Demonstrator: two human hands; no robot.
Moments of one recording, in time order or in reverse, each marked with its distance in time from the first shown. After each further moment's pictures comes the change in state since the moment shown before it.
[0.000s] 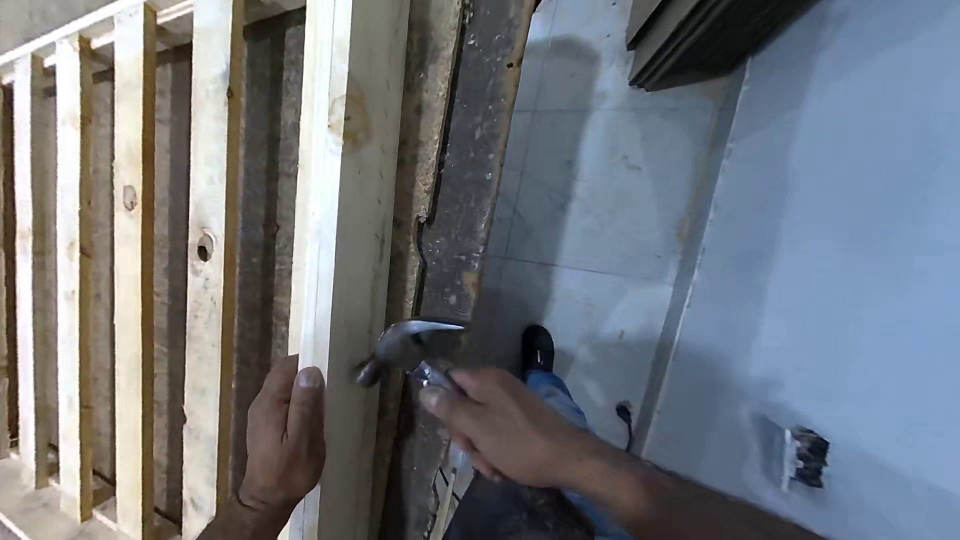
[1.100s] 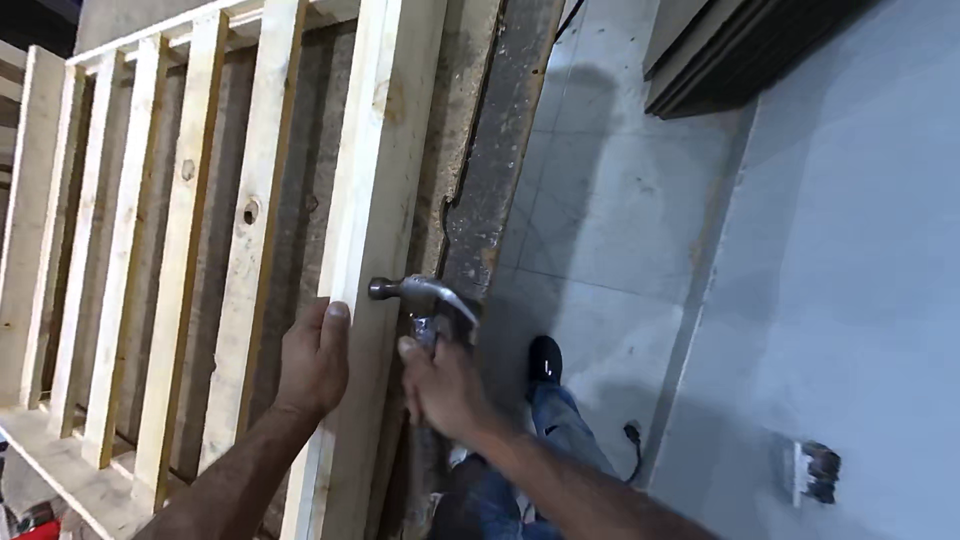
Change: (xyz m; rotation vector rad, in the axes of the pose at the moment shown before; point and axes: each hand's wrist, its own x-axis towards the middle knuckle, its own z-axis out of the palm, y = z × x) left_hand -0.001 0.008 -0.001 0.094 -0.005 -0.089; right_hand 0.032 0.033 0.084 0.207 0.248 -0.148
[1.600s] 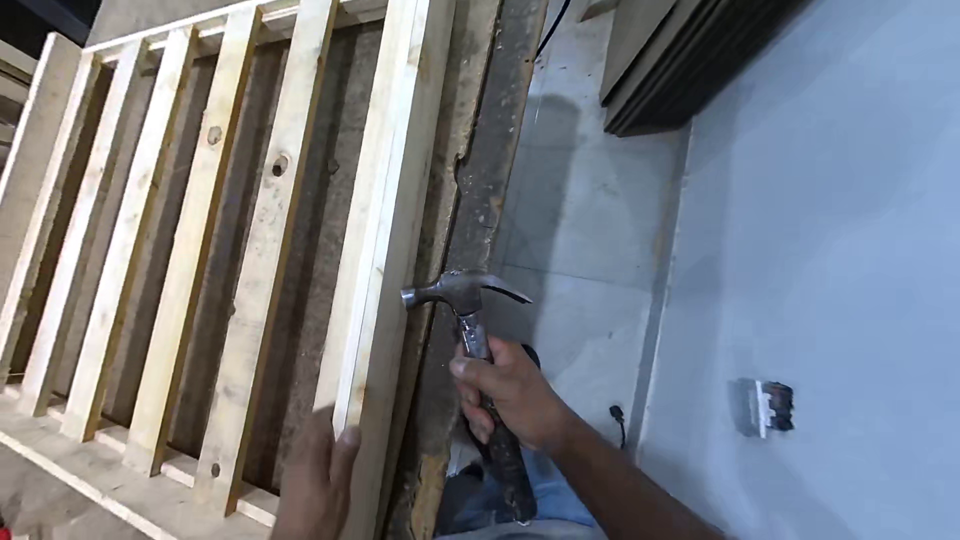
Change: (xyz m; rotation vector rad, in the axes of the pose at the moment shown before) left_hand -0.208 -0.110 -0.034 -0.001 -0.151 -0.032; right_hand -0.105 0.067 0.026 0.253 -0.152 -0.150
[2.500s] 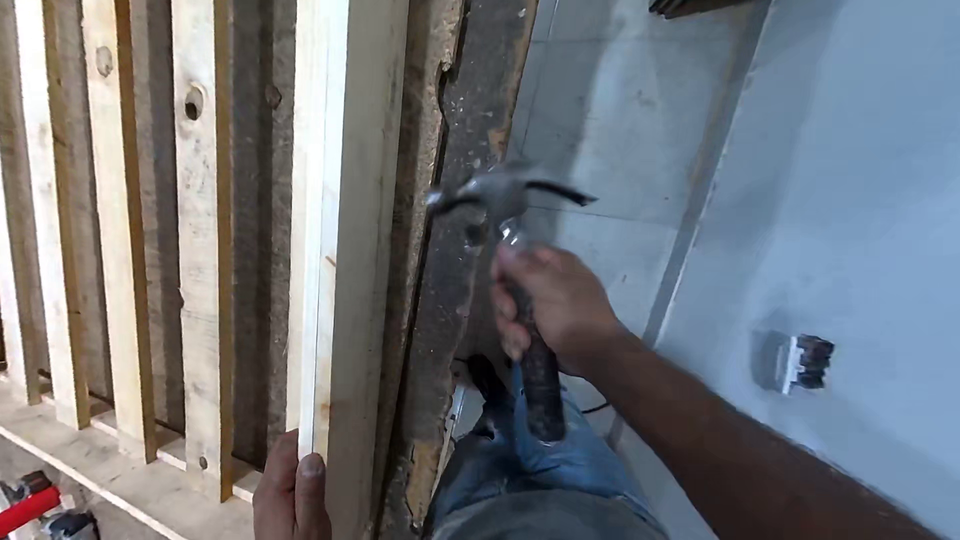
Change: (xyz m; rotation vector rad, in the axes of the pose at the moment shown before) left_hand -0.005 -0.024 0.029 -0.065 0.178 0.087; right_hand 0.049 -0.035 -0.066 -0.021 0.231 0.106
